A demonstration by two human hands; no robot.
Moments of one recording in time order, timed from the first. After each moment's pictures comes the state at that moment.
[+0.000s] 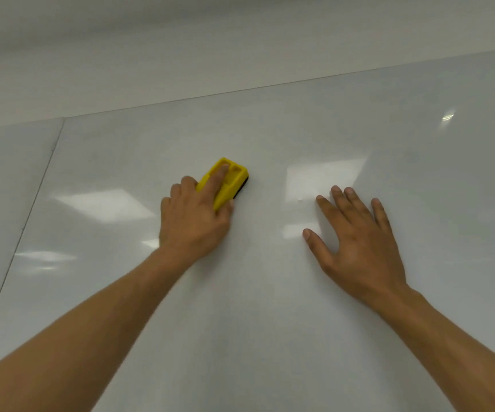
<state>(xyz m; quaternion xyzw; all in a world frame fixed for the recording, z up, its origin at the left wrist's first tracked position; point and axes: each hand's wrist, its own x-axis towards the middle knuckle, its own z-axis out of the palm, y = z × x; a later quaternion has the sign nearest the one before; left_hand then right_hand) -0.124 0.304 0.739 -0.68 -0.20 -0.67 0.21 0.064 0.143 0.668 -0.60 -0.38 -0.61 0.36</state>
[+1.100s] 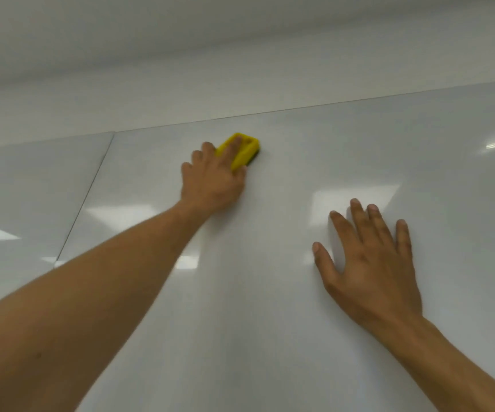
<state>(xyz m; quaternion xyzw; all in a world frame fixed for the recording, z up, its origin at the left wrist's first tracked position) -0.157 0.356 0.843 -0.64 -0.21 -0.70 0.24 0.014 0.200 0.687 -0.61 -0.35 -0.61 0.36</state>
